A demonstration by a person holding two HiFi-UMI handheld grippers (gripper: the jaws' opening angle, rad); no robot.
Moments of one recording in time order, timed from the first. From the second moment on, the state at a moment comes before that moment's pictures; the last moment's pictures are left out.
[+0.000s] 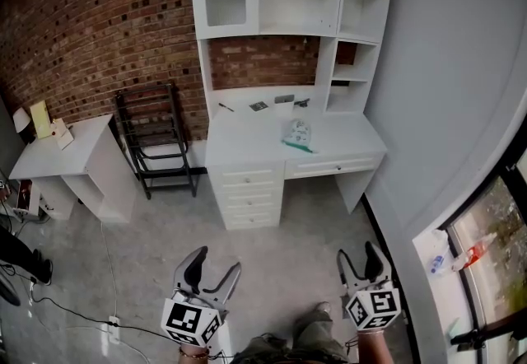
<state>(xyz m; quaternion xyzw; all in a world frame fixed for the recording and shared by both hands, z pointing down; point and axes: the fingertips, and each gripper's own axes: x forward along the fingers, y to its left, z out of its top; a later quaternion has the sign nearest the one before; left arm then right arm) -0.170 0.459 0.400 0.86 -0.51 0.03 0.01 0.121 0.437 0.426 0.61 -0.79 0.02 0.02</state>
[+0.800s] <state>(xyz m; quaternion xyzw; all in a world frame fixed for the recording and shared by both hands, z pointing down) -0.206 0.447 0.415 0.83 -0.56 0.01 0.04 0.090 0.401 0.429 0.57 -0.82 0.01 0.03</state>
